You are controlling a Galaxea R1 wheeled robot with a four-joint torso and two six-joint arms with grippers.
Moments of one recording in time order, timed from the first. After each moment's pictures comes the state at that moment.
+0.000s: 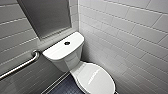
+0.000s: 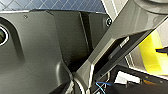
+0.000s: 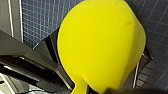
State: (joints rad) left arm 1.32 2.29 -1.49 0.18 0.10 -0.07; right arm -1.52 2.23 -1.56 0.15 0.29 0.04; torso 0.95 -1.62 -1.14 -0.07
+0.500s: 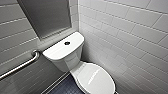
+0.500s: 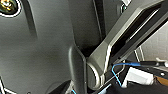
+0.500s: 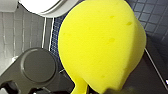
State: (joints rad) left arm 1.43 2.39 -1.69 0.23 0.00 -0.07; right arm -1.32 1.97 -1.19 0.18 0.30 0.00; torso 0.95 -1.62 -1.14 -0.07
